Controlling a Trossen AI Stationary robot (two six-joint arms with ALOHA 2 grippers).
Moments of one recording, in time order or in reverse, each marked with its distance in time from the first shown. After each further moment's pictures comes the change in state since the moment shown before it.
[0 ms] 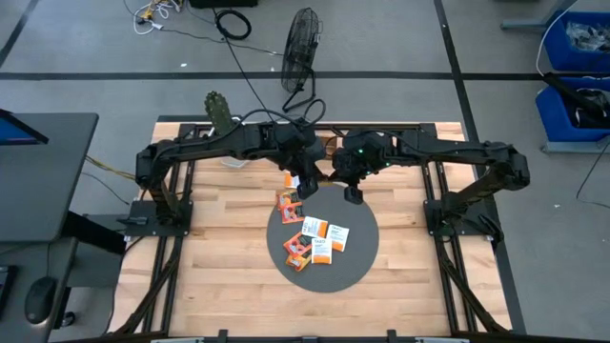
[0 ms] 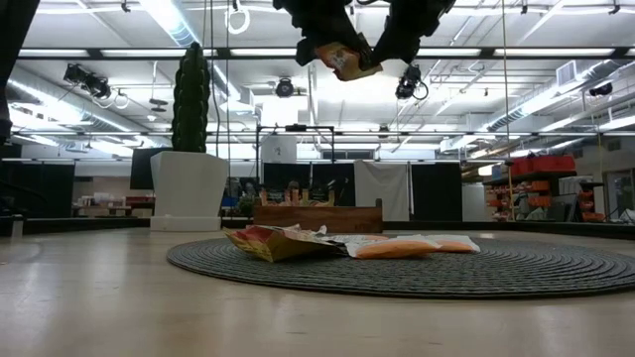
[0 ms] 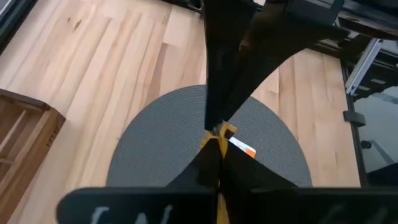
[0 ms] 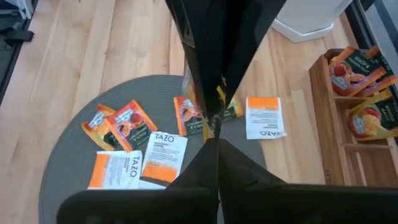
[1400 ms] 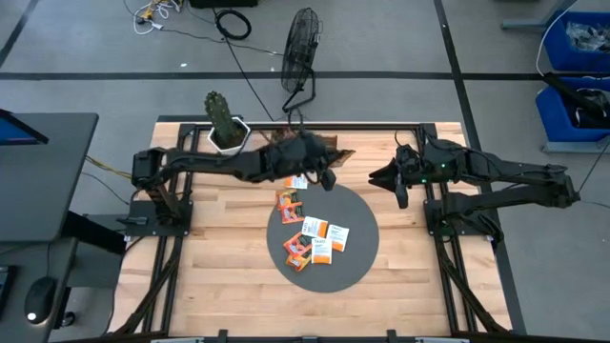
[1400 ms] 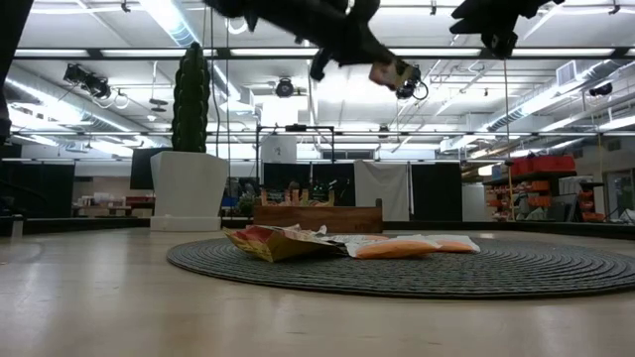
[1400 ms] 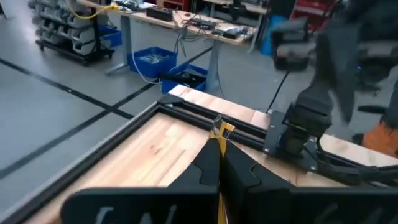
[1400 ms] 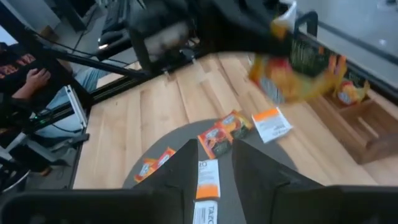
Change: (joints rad) left arm -0.040 -0.027 -0.448 0.992 -0.470 -0.066; right arm 0.051 -0.675 -0.528 0.281 0.099 0.417
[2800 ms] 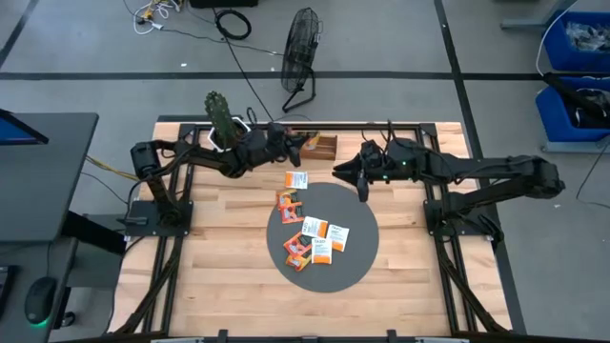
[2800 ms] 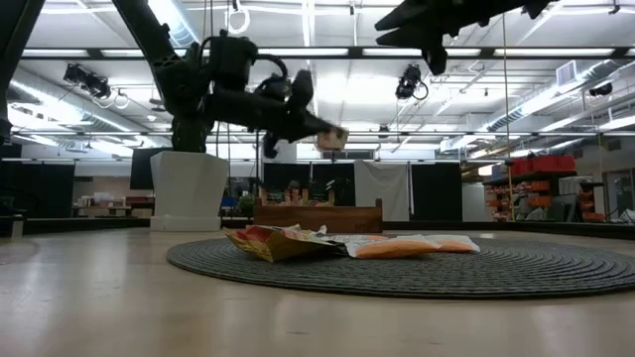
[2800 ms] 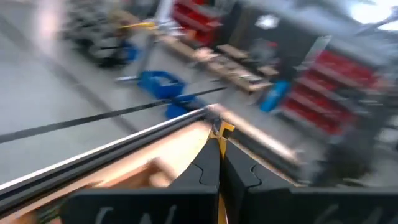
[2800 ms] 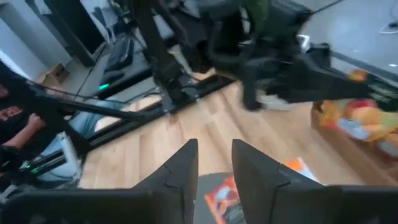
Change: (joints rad) left arm 0.288 0.010 -0.539 0.743 0.235 -0.214; right arm -0.043 0.341 0.000 0.458 0.000 0.040
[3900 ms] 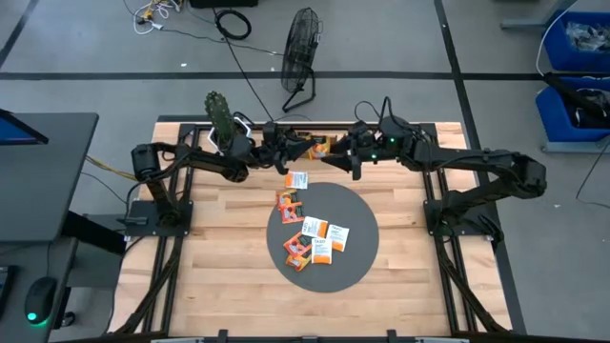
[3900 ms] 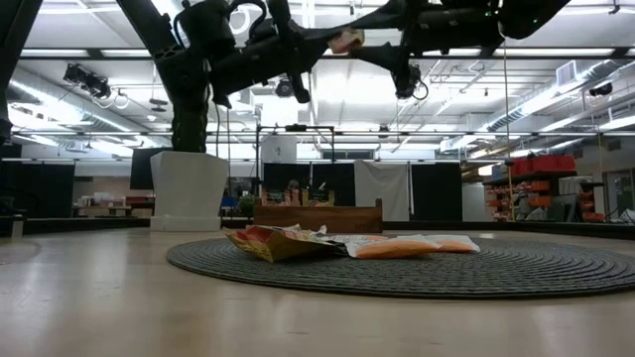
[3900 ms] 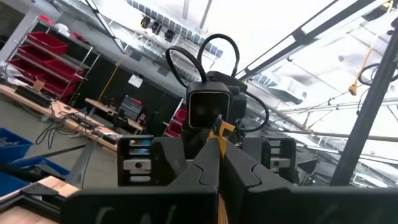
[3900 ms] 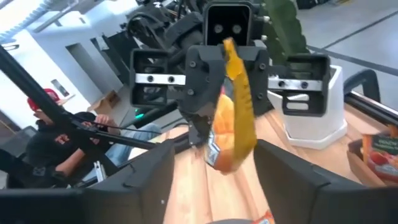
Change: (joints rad) left arm -0.066 -0.002 0.037 0.468 0.275 -0.231; right arm -0.229 0.172 0.000 0.353 -0.371 0.060
